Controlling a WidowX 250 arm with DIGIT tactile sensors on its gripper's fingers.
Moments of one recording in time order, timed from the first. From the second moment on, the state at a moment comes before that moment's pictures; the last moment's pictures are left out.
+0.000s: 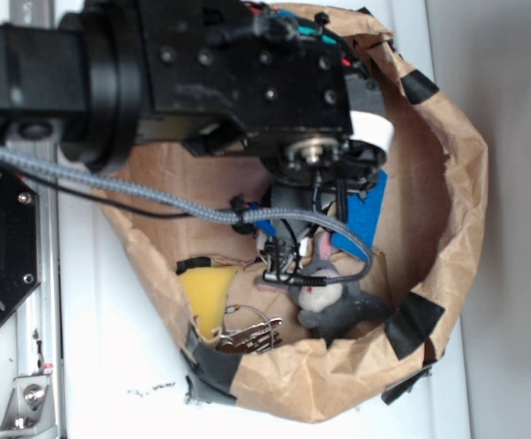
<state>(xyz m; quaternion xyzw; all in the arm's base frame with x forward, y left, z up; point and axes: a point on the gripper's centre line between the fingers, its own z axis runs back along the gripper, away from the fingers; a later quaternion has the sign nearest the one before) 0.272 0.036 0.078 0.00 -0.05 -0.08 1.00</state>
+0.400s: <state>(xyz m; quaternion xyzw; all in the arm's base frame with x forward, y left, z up) 0.286 0.044 0.052 0.03 -0.02 -0.09 1.00</state>
